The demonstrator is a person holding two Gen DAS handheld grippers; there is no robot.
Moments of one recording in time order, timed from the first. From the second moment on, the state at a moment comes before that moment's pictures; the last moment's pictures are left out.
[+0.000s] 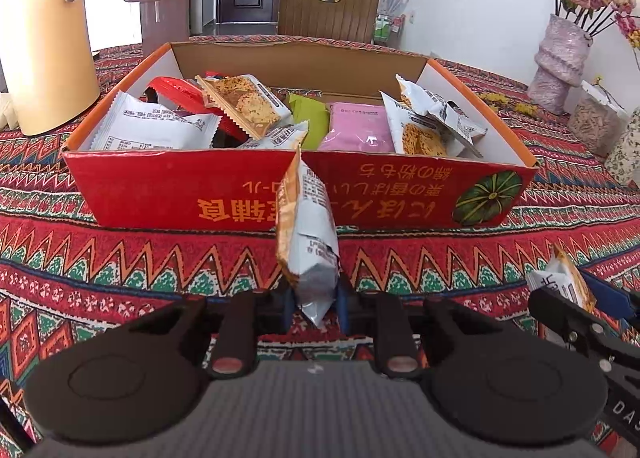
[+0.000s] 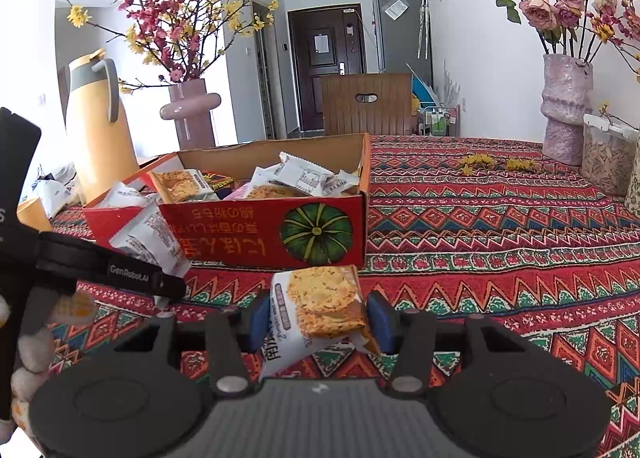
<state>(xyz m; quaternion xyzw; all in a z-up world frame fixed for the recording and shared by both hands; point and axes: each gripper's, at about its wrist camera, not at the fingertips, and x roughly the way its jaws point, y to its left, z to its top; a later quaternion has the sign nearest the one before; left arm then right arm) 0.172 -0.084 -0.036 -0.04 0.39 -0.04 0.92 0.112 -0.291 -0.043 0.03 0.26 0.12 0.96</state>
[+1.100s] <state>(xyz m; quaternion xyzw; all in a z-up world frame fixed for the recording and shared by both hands) 0.215 -0.018 0.038 -0.04 0.26 0.01 0.96 0.235 -0.214 0.010 0.01 0.21 0.12 0.97</state>
